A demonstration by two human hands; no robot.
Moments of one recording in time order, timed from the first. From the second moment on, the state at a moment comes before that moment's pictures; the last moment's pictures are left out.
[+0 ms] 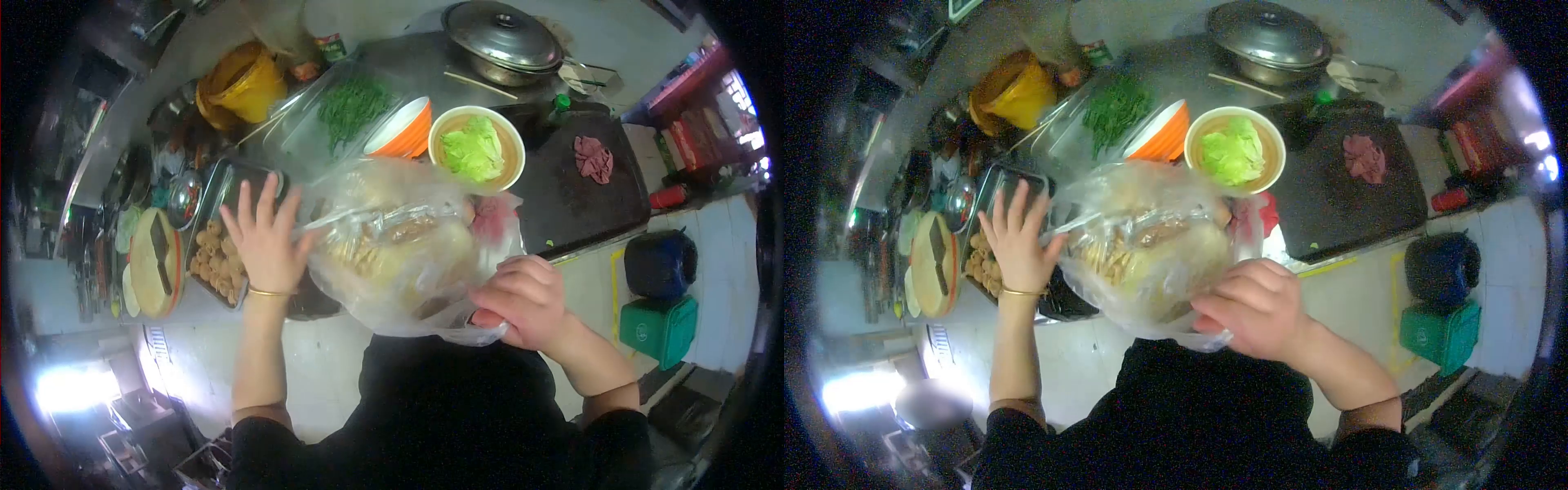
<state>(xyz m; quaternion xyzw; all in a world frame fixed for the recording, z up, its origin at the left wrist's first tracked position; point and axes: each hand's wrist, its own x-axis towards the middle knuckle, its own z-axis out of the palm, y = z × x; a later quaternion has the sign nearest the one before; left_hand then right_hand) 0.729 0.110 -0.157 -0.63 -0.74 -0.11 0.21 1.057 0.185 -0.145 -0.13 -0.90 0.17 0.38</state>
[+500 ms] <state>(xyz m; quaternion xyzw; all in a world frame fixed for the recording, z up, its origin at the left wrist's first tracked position) 0.750 0.149 -0.134 -0.44 -0.45 -0.58 -0.51 1.052 0.163 -0.102 -0.11 -0.87 0.46 0.10</state>
